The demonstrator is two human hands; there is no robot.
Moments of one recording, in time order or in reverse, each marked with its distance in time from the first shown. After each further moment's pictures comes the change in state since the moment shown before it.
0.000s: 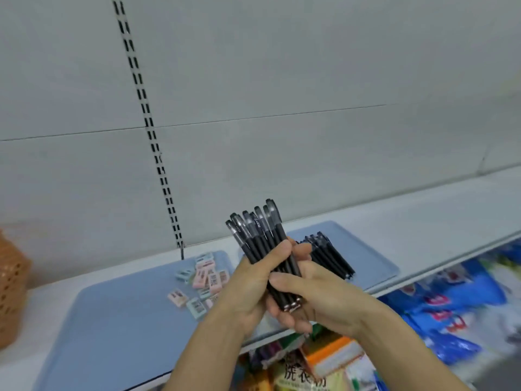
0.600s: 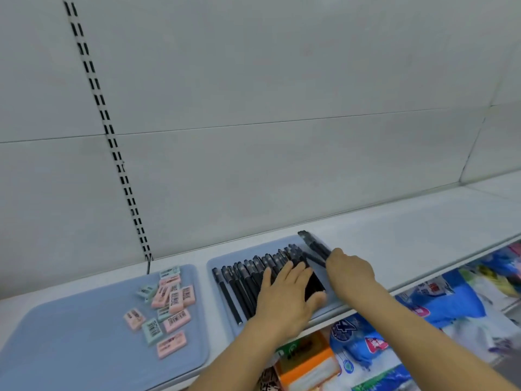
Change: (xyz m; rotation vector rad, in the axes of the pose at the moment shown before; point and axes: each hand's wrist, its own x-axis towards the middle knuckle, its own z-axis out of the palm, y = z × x) left_hand 0.092 -0.093 0.045 1.666 -0.191 0.179; right_hand 0.013 0.031 -0.143 -1.552 0.518 0.637
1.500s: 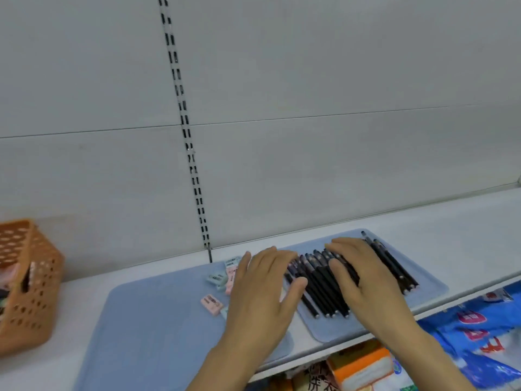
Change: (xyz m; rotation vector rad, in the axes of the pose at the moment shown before) left_hand -0.110 -0.097 -0.063 -0.154 0.588 0.023; right_hand -0.055 -0.093 0.008 0.835 0.667 -0.414
